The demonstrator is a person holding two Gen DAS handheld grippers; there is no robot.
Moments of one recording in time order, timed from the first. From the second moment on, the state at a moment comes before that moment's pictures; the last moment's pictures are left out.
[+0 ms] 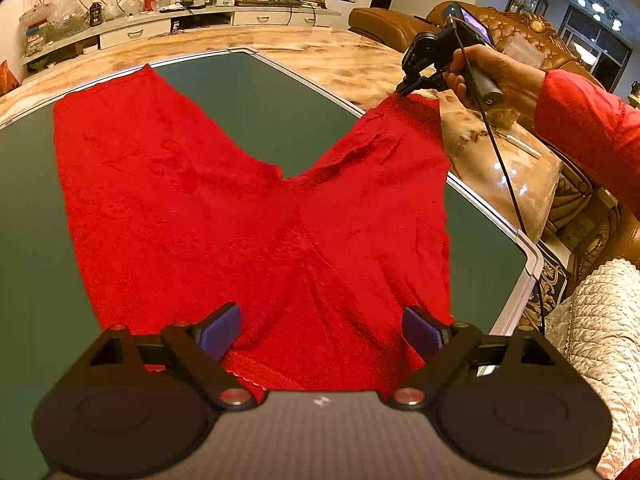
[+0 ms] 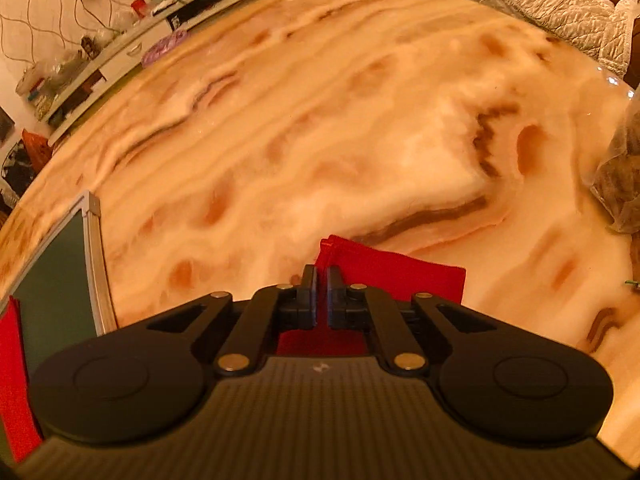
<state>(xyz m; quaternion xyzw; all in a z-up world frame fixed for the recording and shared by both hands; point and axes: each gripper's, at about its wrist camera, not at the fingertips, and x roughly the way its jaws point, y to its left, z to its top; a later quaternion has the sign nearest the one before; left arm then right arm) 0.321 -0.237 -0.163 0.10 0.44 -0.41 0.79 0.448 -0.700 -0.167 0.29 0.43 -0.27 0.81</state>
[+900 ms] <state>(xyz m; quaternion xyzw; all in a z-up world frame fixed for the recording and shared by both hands) 0.318 -0.235 -0.163 0.09 0.44 -0.41 0.79 0.428 -0.676 -0.159 0.30 0.43 -0.21 0.82</state>
